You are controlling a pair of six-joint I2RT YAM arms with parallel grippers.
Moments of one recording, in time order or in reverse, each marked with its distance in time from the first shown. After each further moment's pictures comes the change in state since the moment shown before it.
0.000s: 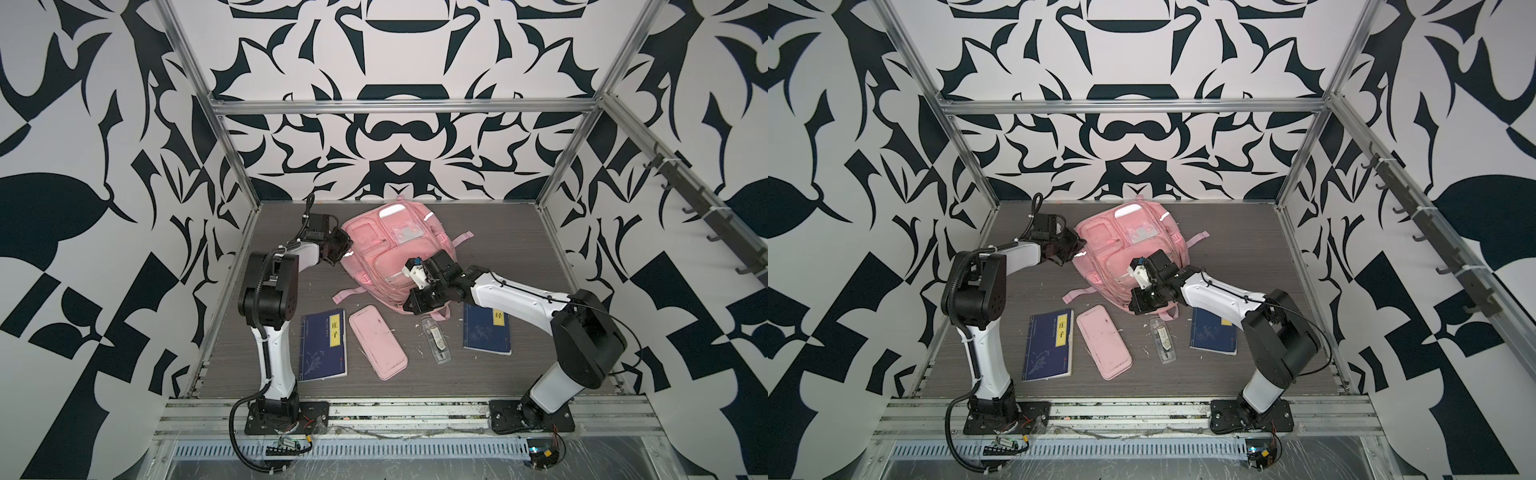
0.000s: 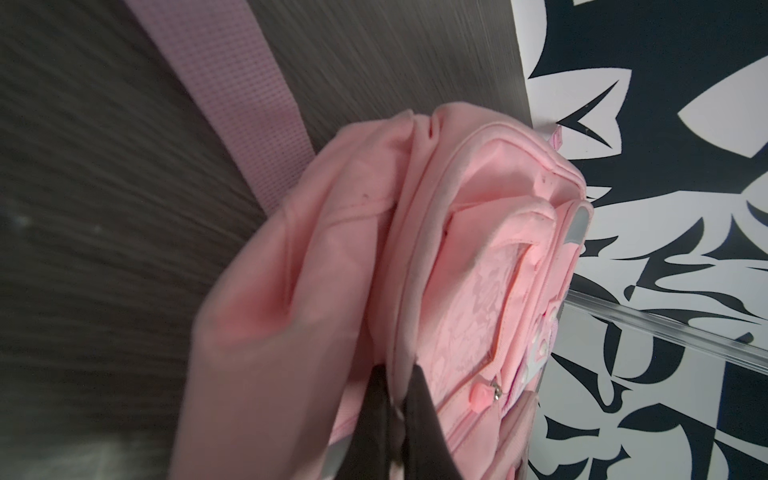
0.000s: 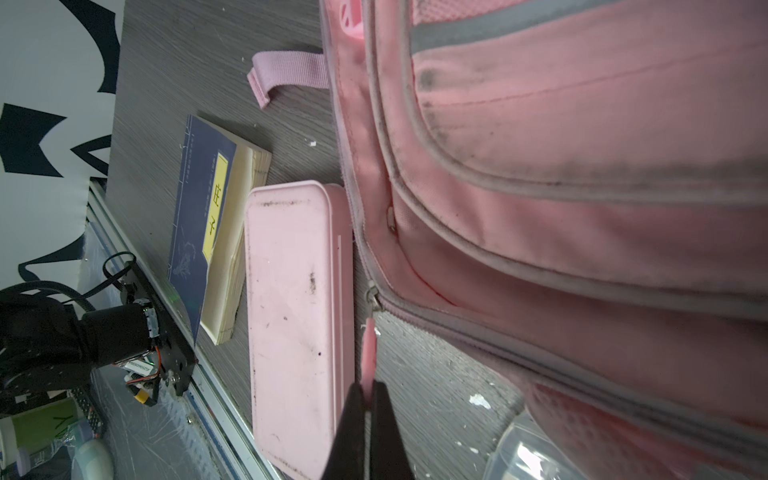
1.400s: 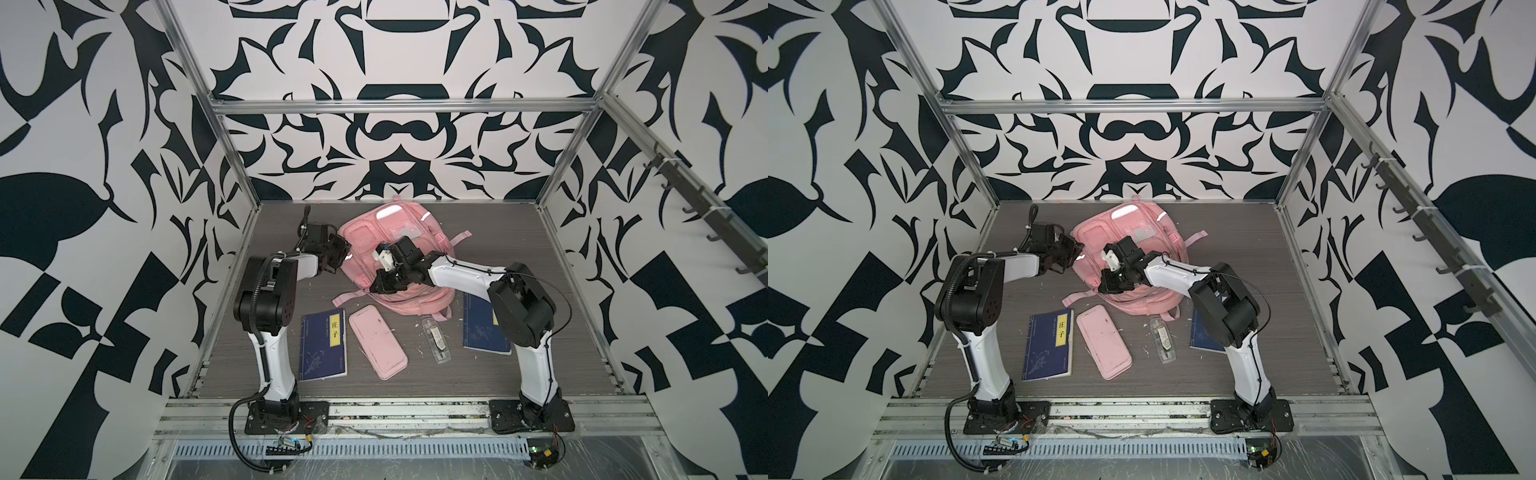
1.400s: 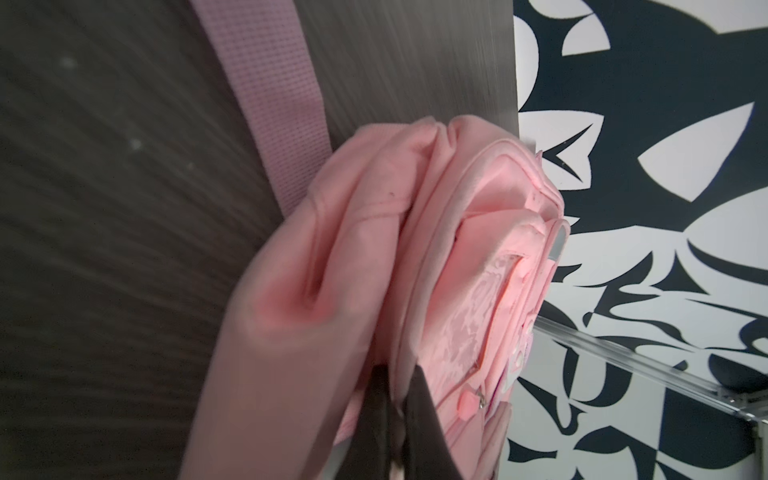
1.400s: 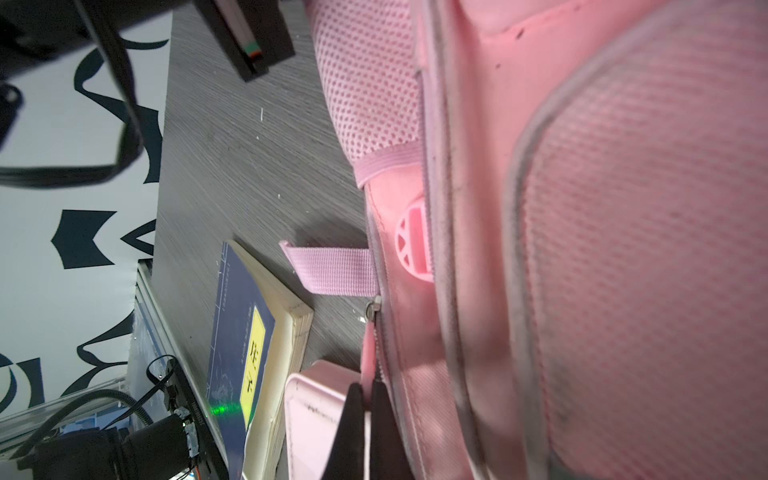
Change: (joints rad) left arm -0.023 -0.072 -0.213 0.242 -0.056 -0.199; right arm 0.018 0.376 0.364 0.114 -0.039 0.147
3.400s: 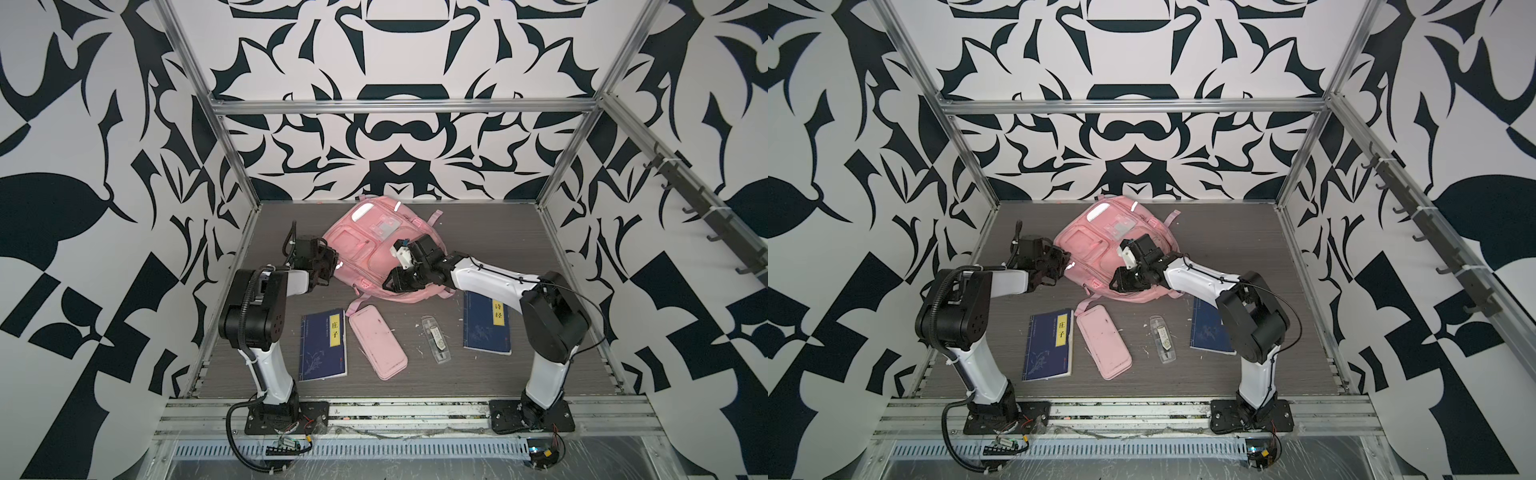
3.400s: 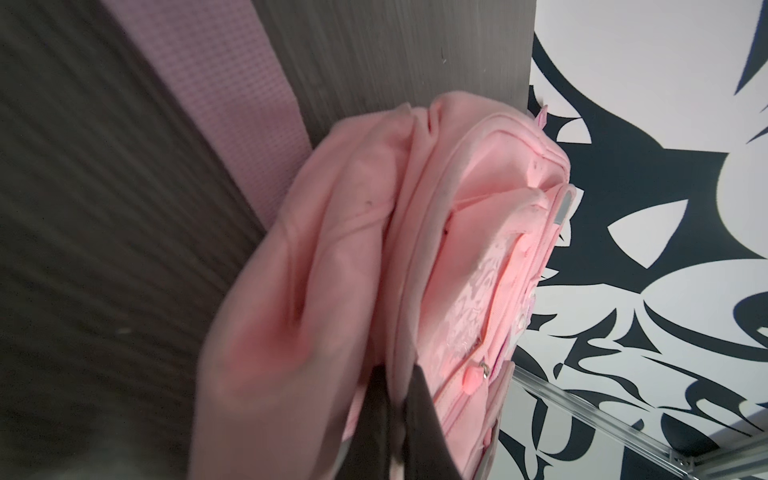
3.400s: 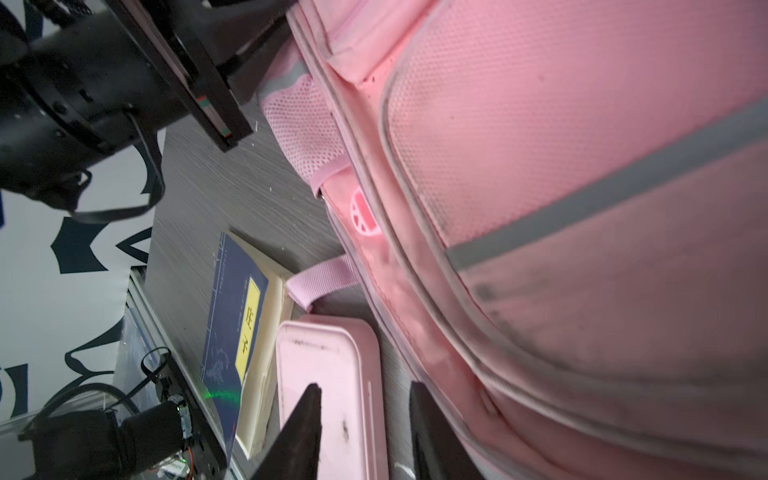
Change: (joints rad) left arm 0.063 -0.136 -0.206 0.088 -0.075 -0.090; right arm -0.052 -0.214 -0.179 -0.026 0.070 -0.034
